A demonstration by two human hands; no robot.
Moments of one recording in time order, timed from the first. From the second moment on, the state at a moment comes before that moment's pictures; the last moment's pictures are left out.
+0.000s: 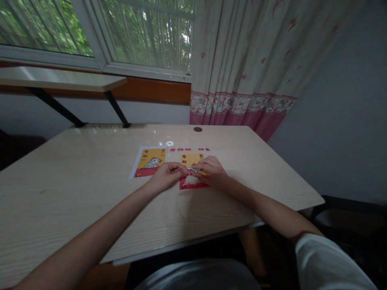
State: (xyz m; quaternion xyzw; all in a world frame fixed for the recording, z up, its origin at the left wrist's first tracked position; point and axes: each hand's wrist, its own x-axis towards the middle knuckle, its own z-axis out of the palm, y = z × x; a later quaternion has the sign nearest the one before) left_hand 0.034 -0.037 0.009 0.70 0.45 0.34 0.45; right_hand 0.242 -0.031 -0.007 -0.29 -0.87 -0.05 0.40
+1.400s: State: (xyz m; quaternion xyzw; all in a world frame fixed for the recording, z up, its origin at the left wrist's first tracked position) left_hand 0.012 -0.043 0.014 0.94 0.31 0.14 0.05; right_hand 0.234 -0.040 -0.015 -0.41 -0.87 0.09 0.26
